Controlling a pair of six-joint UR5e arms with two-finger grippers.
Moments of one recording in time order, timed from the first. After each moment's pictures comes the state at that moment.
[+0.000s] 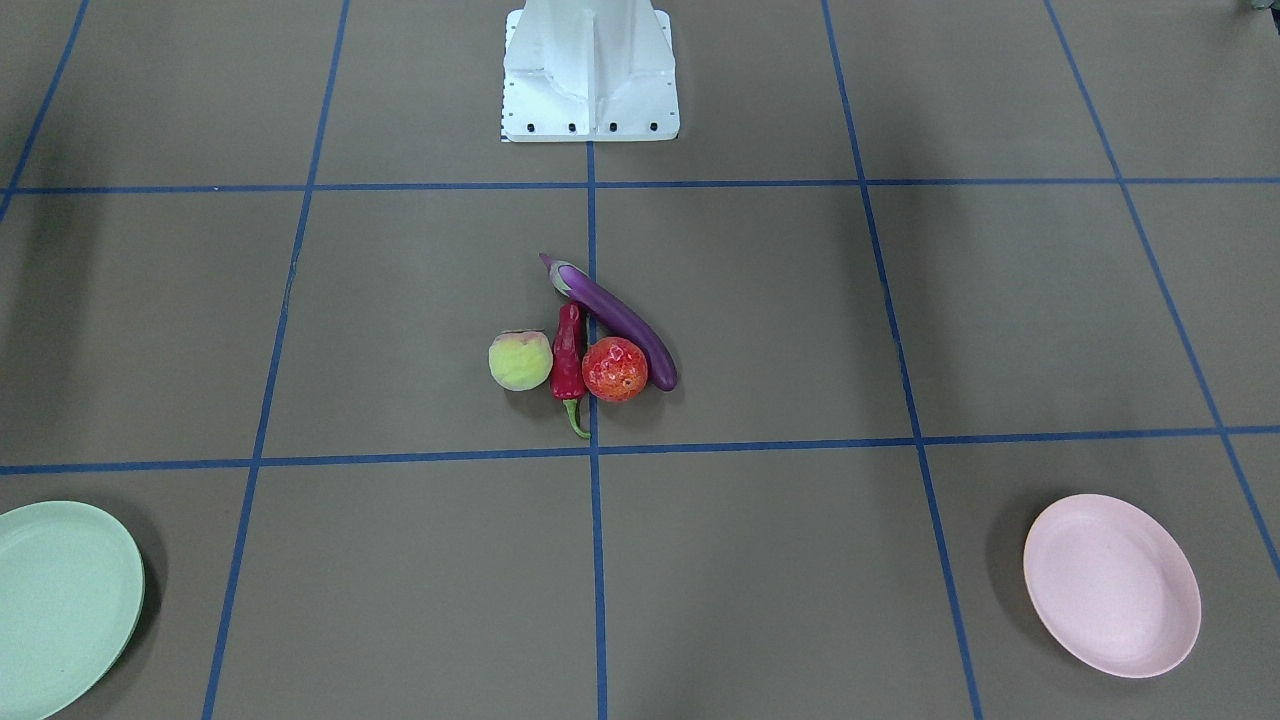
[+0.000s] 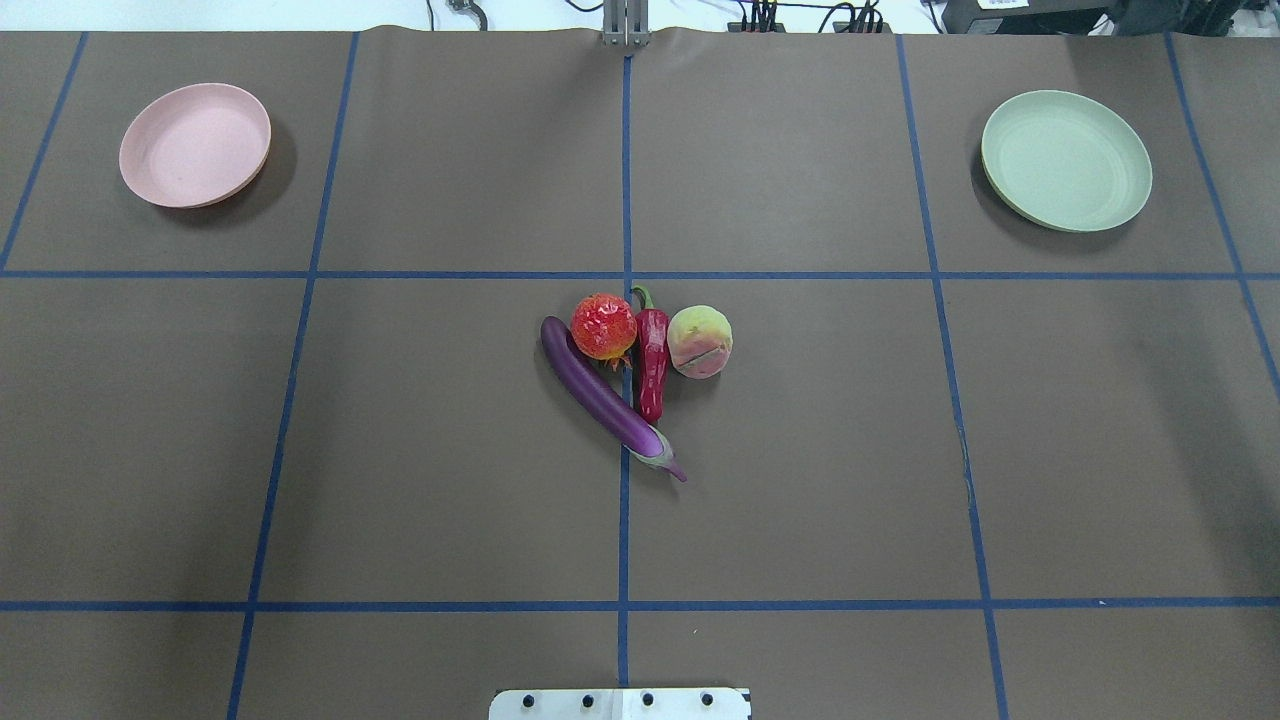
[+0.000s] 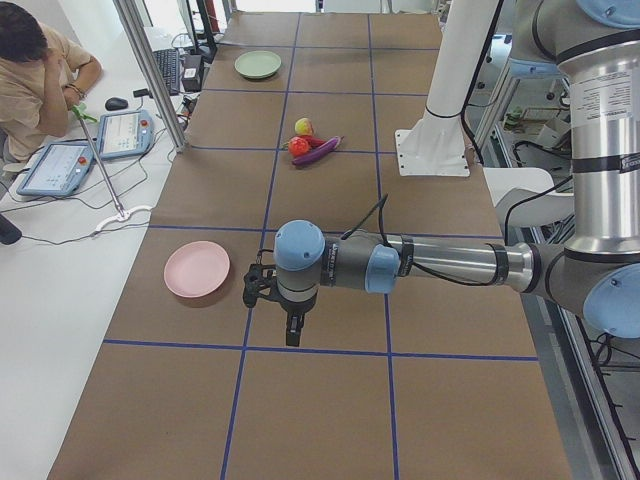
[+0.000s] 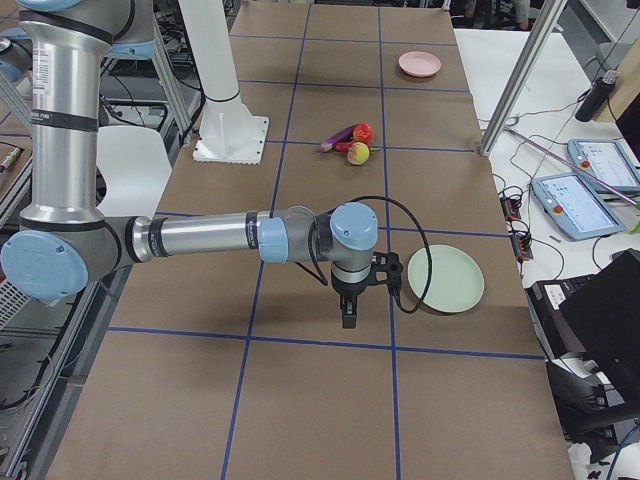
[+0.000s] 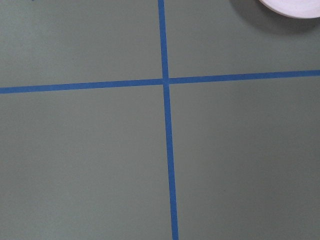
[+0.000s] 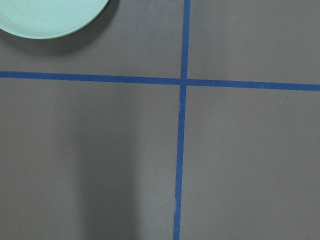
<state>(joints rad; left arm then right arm) -1.57 -1.42 -1.79 -1.63 -2.37 -0.03 1.53 -1.68 1.80 -1.61 2.33 0.04</state>
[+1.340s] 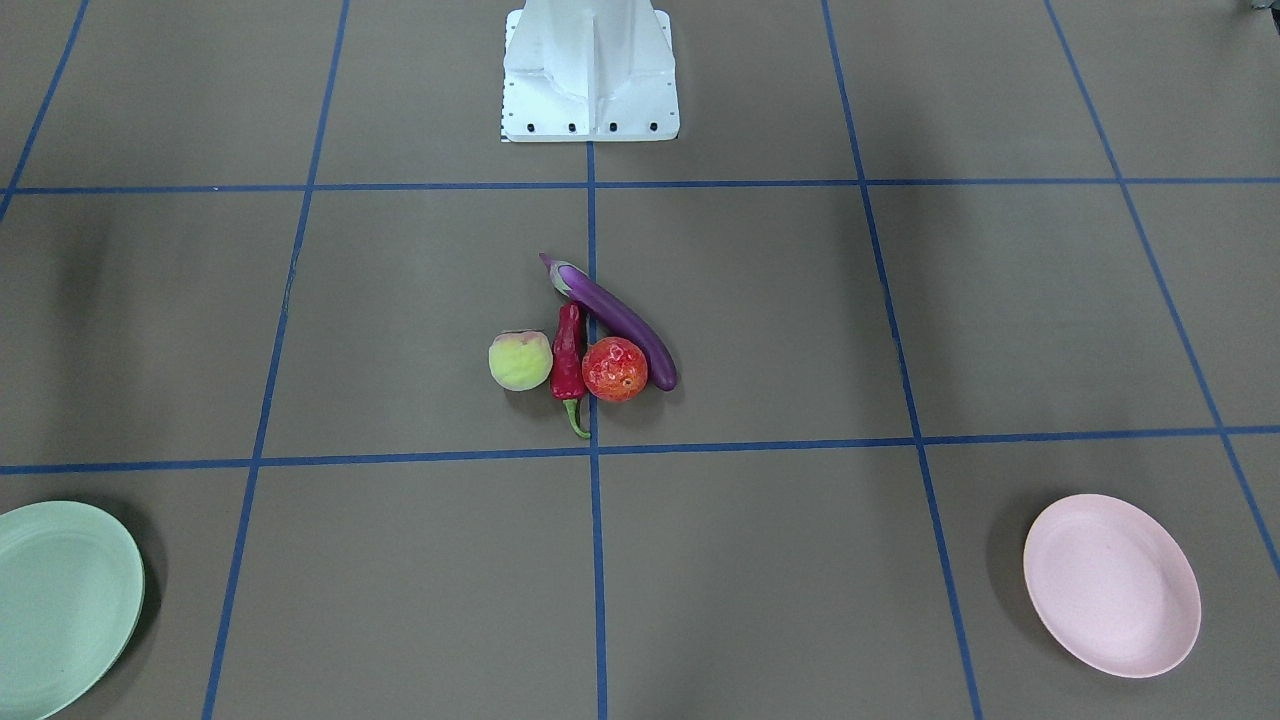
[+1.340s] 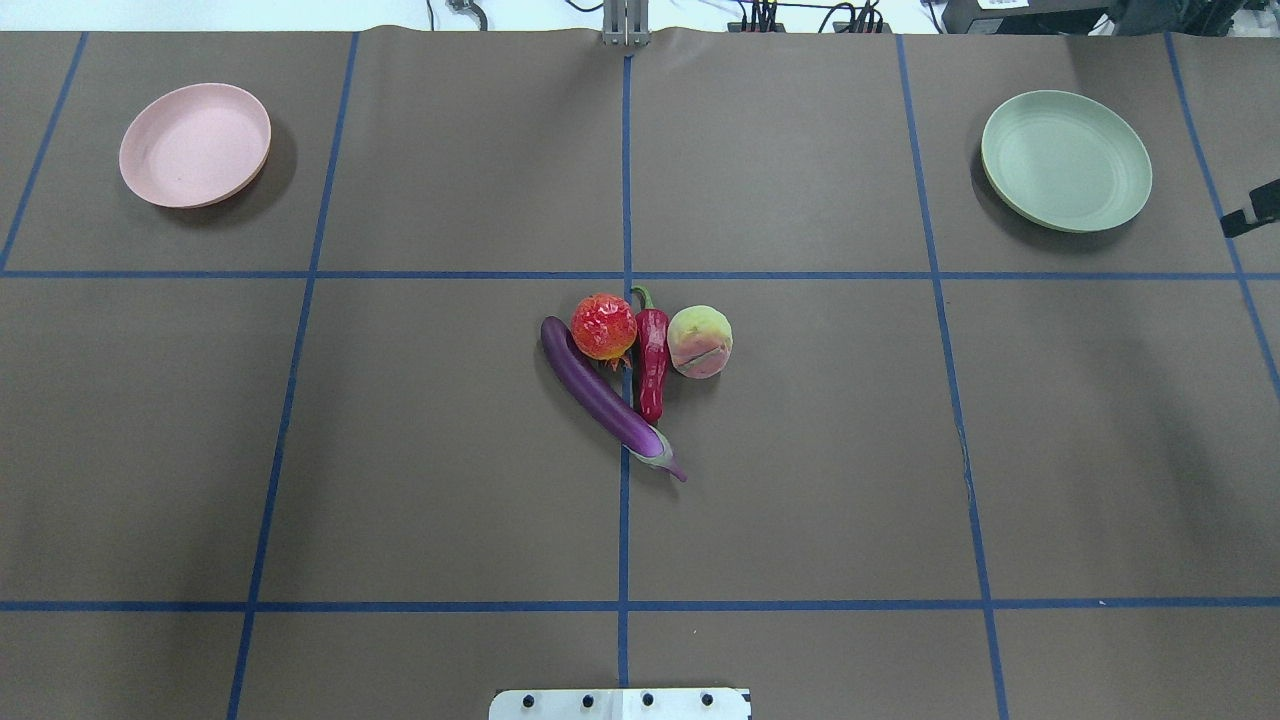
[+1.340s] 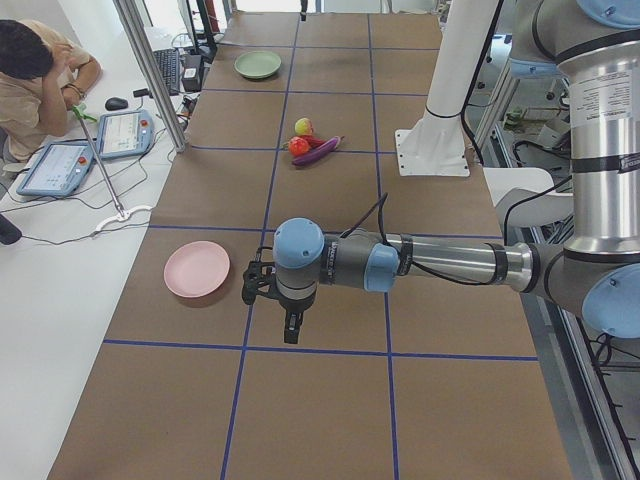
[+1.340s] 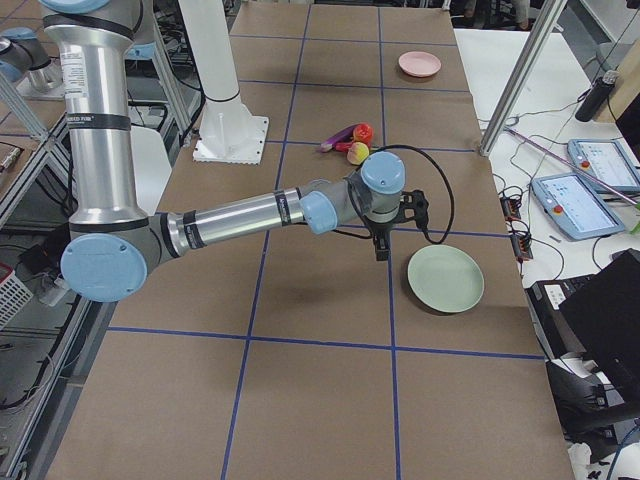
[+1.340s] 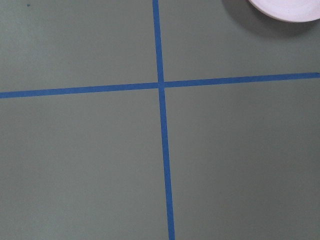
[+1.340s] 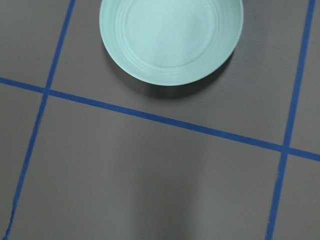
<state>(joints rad) -1.57 -1.42 -1.80 -1.63 -2.38 -0.03 1.33 -1.47 1.79 -1.36 2.47 0.47</state>
